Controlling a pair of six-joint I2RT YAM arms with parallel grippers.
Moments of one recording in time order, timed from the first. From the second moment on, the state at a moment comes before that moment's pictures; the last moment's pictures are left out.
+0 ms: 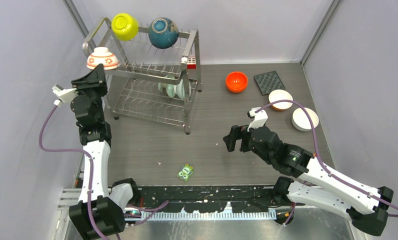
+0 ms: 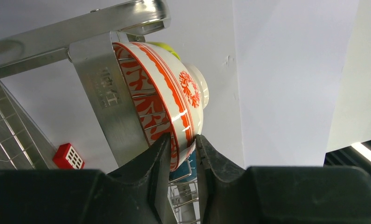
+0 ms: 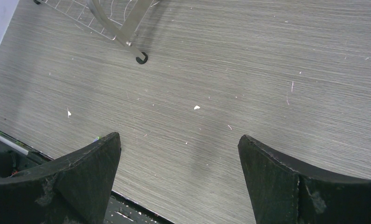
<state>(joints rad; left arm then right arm) 0.26 0.96 0.84 0.37 -0.02 -1.39 0.96 0.74 0.75 -0.50 0.41 0.55</state>
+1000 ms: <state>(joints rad) 0.26 1.01 0.78 0.61 -0.01 -1.41 0.96 0.74 0.75 -0.51 0.41 0.55</state>
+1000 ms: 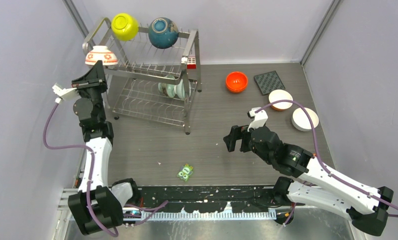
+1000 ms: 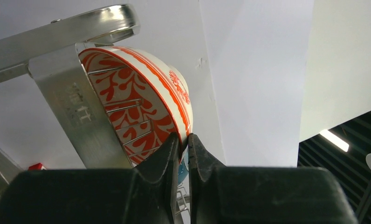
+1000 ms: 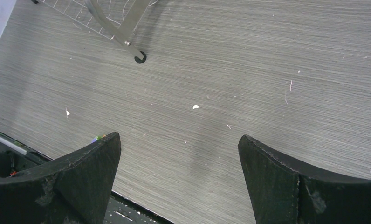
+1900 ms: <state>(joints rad) 0.26 1.14 0.75 0.94 -0.01 -1.42 0.96 0.74 0.75 -0.53 0.41 0.55</state>
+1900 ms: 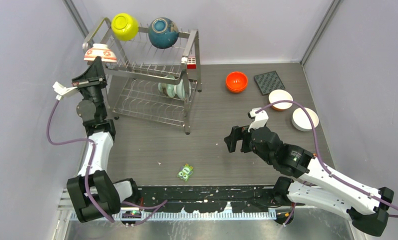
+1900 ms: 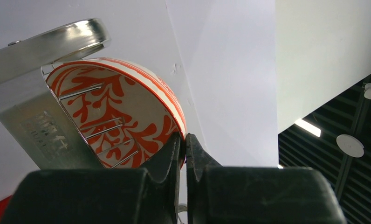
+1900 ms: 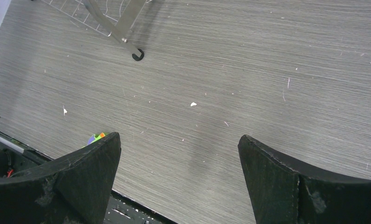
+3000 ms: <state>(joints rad) 0.26 1.32 0.80 1.30 0.00 -1.41 0.96 0.72 0.75 -0.55 0.42 0.55</state>
